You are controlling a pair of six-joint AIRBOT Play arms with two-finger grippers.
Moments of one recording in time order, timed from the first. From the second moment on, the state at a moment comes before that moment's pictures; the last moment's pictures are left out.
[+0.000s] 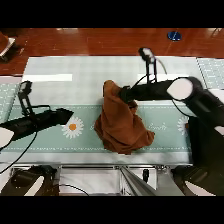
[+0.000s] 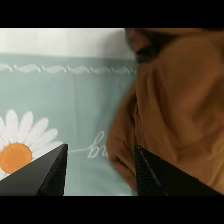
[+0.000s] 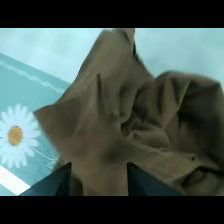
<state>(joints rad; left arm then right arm) -0.21 -0.56 0.51 1.09 -0.87 -1.62 0.50 -1.17 1.05 -1.08 0.81 1.57</state>
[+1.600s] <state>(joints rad) -0.38 -1.33 0.58 0.44 -0.86 -1.14 -0.20 -0.77 0.31 -0.98 1.17 1.41</state>
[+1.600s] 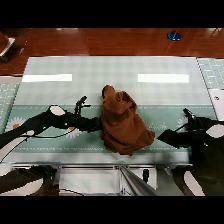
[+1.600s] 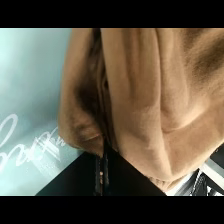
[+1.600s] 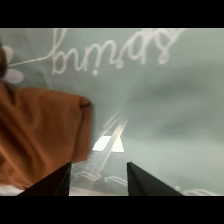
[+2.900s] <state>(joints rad) 0.39 -0.62 1.50 0.49 -1.09 -1.11 0.10 -0.90 1.97 -1.10 1.29 1.36</state>
